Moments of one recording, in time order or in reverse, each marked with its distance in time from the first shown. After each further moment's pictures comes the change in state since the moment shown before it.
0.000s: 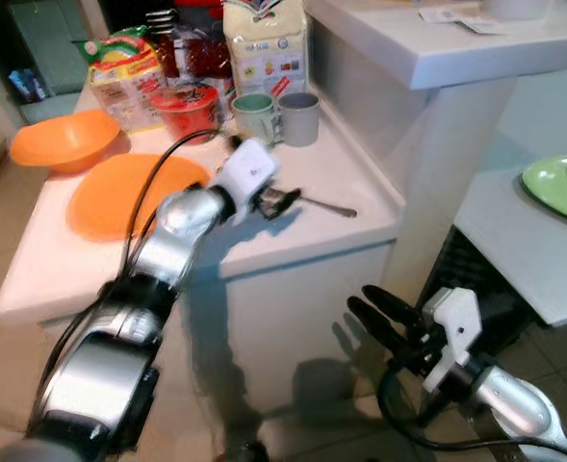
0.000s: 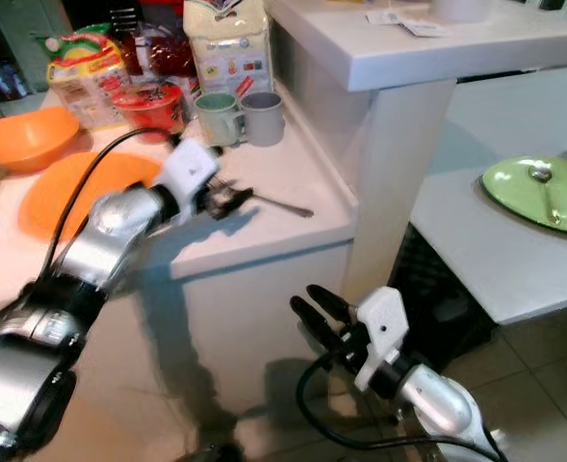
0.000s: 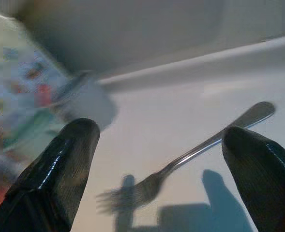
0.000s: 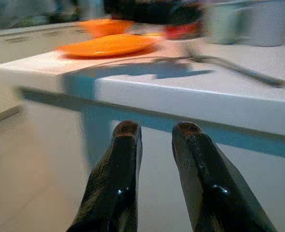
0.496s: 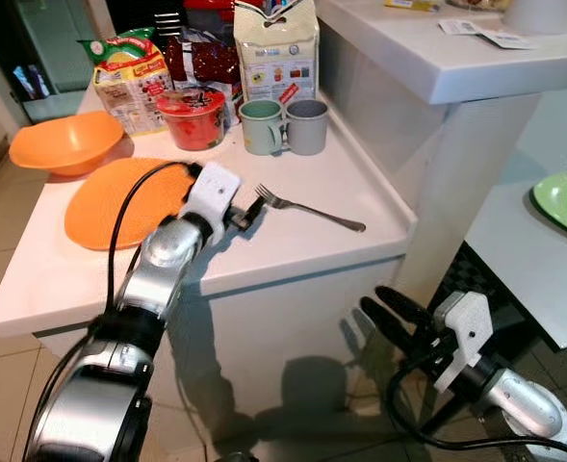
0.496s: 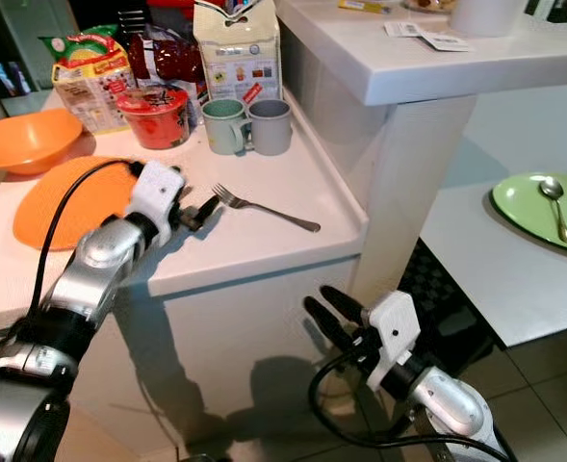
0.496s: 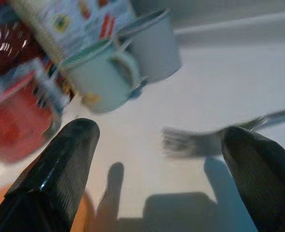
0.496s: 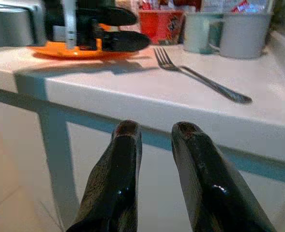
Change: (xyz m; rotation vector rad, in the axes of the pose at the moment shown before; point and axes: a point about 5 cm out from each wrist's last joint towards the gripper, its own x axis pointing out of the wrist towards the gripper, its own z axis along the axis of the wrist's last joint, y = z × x) left arm -0.031 -0.003 -0.052 -0.160 0.121 0.287; right arm -0.010 -0.011 -0.002 -0.055 -0.012 -0.022
